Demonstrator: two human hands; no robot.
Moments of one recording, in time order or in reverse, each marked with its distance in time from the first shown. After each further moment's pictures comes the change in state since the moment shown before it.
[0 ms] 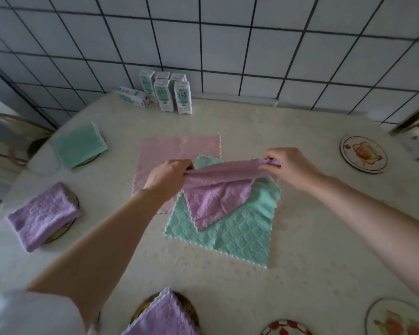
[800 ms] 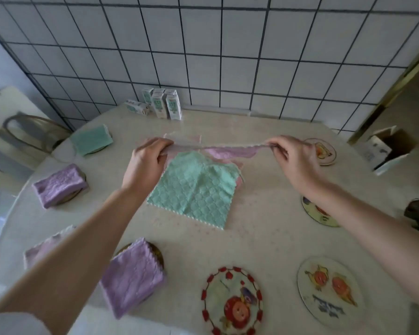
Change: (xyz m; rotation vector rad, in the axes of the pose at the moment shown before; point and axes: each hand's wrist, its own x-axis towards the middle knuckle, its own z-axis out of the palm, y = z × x) left_hand -0.138 0.139 -0.057 -0.107 0.639 0.114; right_hand -0.177 0.001 -0.094 0.047 0.571 -0.246
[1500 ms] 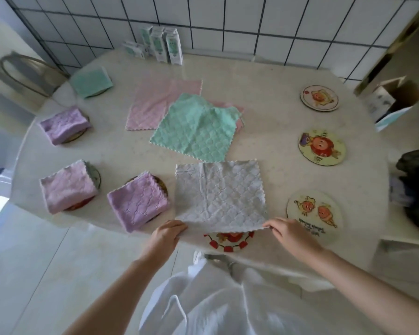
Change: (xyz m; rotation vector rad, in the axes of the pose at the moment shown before) left_hand -0.331 0.035 0.025 -0.094 -0.596 -0.164; right_hand -0.306 -0.034 0.004 0.012 -0.797 0.269
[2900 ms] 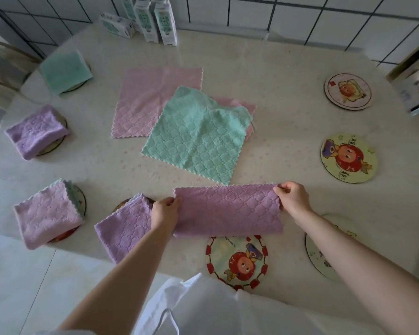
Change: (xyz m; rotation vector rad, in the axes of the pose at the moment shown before) left_hand 0.157 -0.037 -0.005 -0.573 0.097 -1.026; right_hand 0.184 0.044 -0.014 0.499 0.259 0.824
